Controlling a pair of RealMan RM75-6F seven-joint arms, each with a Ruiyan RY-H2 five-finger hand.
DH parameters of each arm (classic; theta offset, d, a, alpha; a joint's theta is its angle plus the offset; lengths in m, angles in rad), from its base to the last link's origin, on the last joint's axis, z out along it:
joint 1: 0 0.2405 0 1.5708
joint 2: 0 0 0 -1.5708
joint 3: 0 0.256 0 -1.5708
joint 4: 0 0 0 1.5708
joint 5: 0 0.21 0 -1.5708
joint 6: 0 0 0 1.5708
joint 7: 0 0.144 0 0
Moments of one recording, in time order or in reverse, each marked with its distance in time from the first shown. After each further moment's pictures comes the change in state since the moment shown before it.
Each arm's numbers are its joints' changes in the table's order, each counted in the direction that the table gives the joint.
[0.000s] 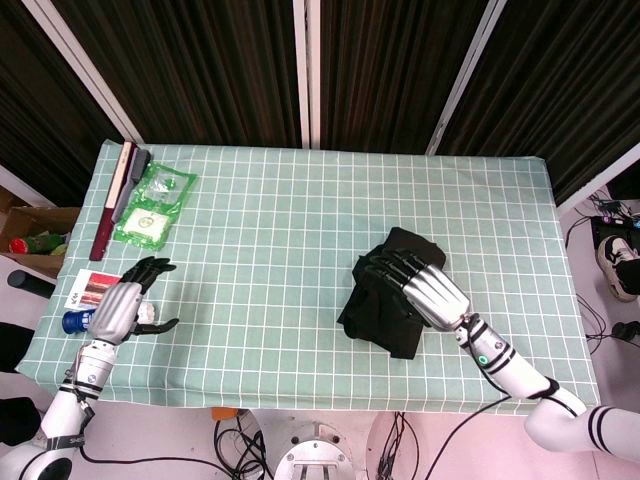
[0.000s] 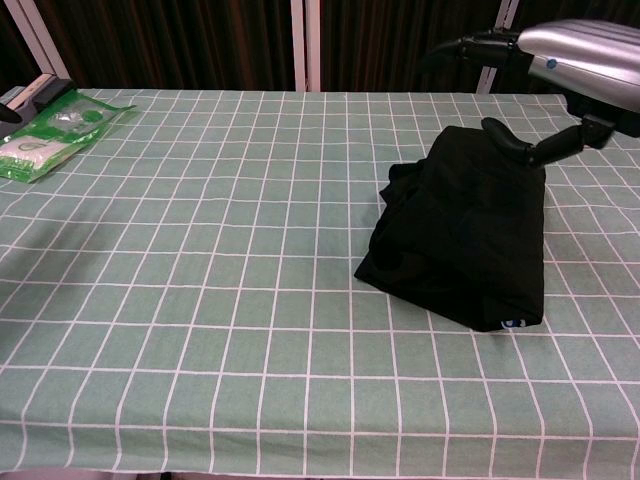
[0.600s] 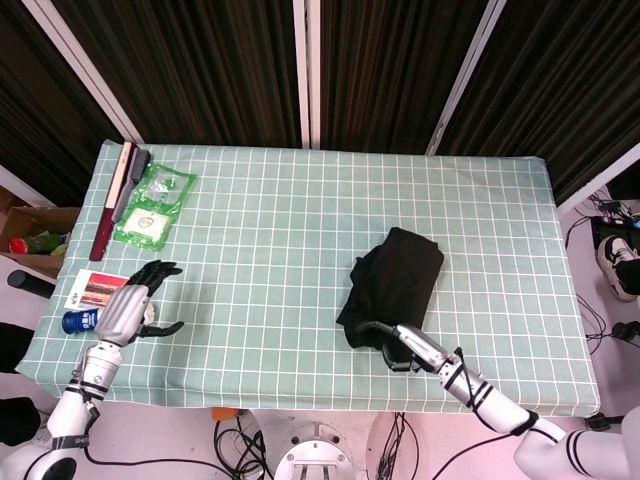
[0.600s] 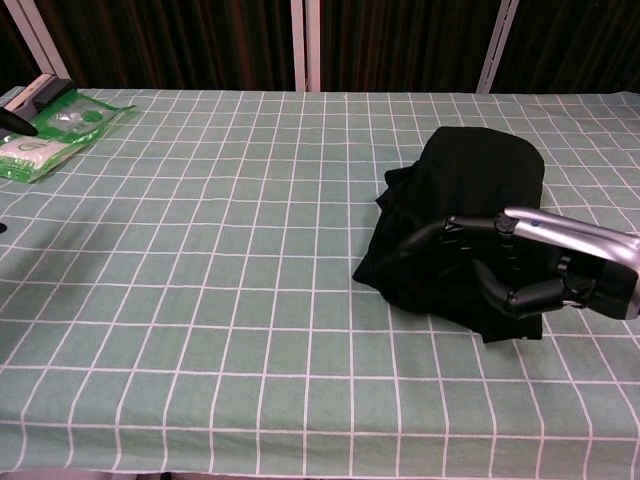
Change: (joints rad) left arm -0.003 0.012 0.005 -0.004 -0.013 -0.017 0.015; right arm -0.054 0.208 -0.158 0.155 -0.021 -0.138 0.832
